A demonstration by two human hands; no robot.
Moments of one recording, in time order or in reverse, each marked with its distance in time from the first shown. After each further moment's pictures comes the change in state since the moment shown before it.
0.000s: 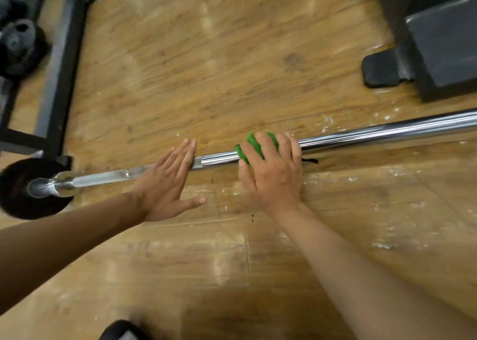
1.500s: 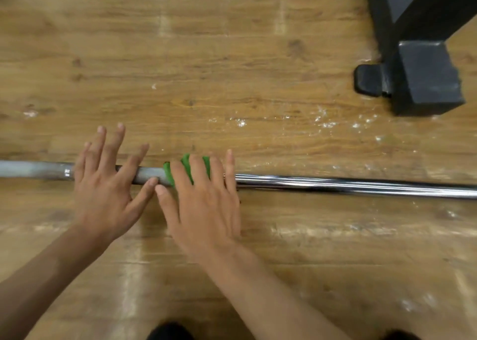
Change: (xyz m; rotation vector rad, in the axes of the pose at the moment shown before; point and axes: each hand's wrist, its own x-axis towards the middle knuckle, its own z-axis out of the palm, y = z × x) left_hand -0.081 0.048 0.090 -0.339 0.635 -0.496; right_hand -0.065 -0.137 -0.019 -0.142 -0.515 -0.026
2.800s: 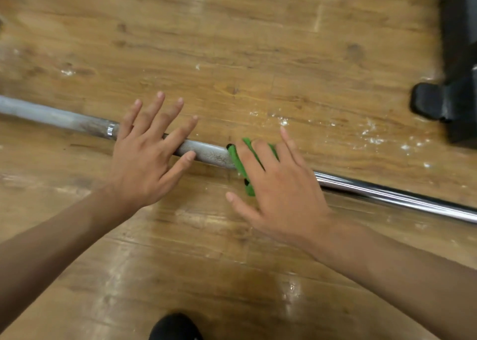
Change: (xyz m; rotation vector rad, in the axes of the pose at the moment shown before) left_hand 0.019 -0.011 0.005 0.054 0.015 0.097; right_hand 0.029 0.062 -0.025 -0.313 -0.230 -0.394
